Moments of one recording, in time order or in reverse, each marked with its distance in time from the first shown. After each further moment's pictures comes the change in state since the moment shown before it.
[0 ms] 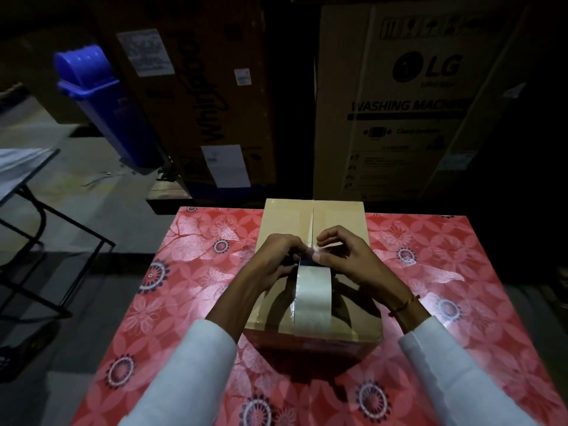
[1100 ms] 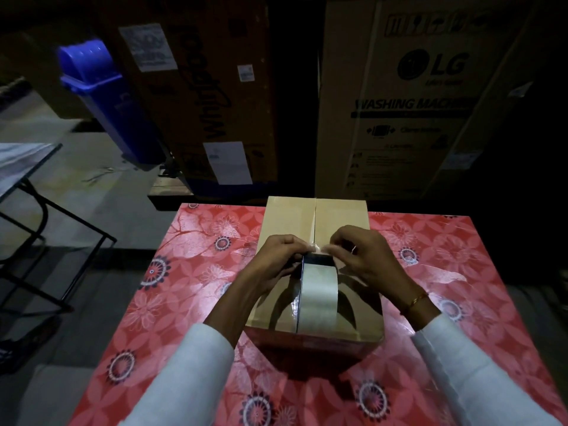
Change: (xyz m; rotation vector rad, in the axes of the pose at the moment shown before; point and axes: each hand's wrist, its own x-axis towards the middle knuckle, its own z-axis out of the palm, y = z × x) left_hand 0.000 -0.009 -0.005 -0.014 -0.052 0.087; right_hand 0.007 0.012 -0.013 -0.627 0.179 -0.373
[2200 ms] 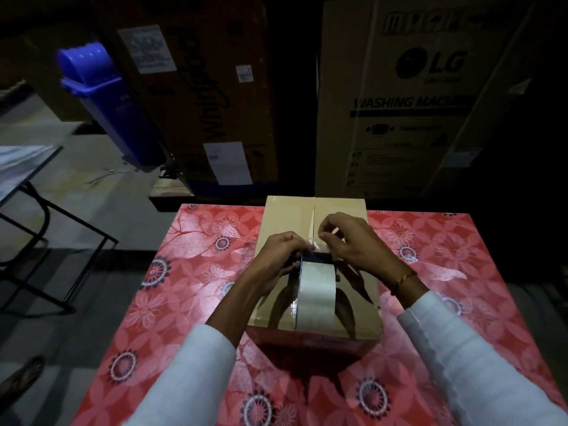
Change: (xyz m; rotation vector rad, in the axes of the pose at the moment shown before) left_hand 0.003 -0.006 0.003 0.023 0.009 0.034; right_hand 0.026 -0.015 -0.006 0.052 -0.127 0.121
